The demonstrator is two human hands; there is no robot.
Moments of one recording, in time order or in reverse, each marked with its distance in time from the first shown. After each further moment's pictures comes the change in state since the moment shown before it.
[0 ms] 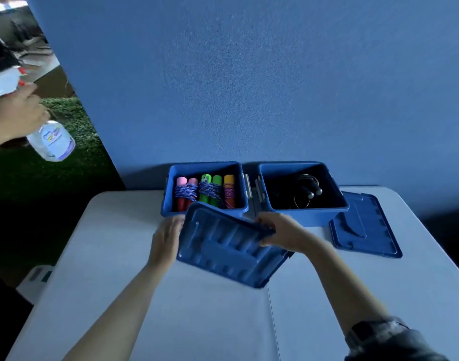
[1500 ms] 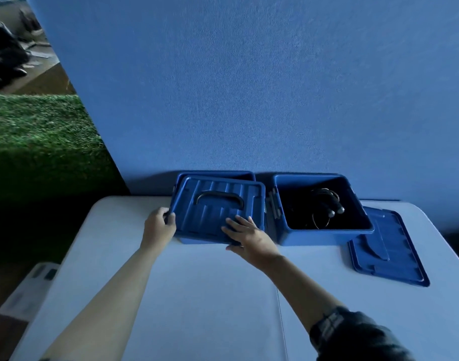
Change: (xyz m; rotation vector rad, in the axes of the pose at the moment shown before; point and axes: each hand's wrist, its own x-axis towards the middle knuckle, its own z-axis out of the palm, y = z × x) left_hand 0.104 -0.025 -0.012 0.258 0.067 -0.129; right_hand 0.107 -0.004 0.077 -0.376 0.172 -0.371
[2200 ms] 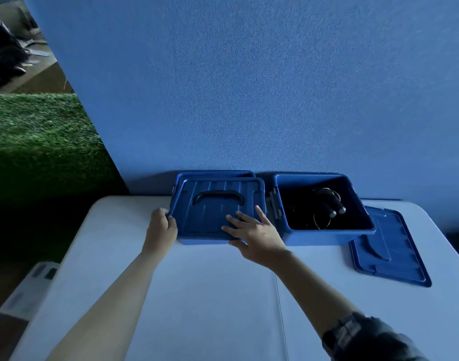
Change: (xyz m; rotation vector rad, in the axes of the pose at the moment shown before) left_hand -0.005 -0.007 0.007 -0.001 -0.032 0.055; right_hand -0.002 -0.002 -0.022 -0.227 0.079 -0.051
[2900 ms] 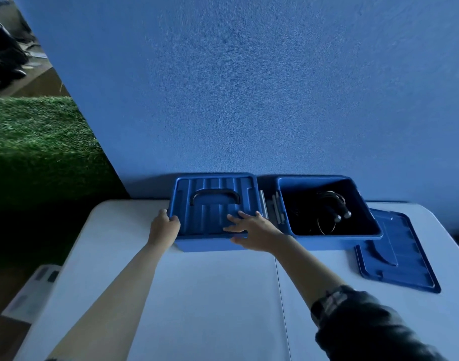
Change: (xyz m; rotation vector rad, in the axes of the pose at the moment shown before) left_hand 0.029 0.015 0.006 -0.038 -0.108 -0.293; right_hand 0.041 0.024 -0.004 0.310 -0.419 0.151
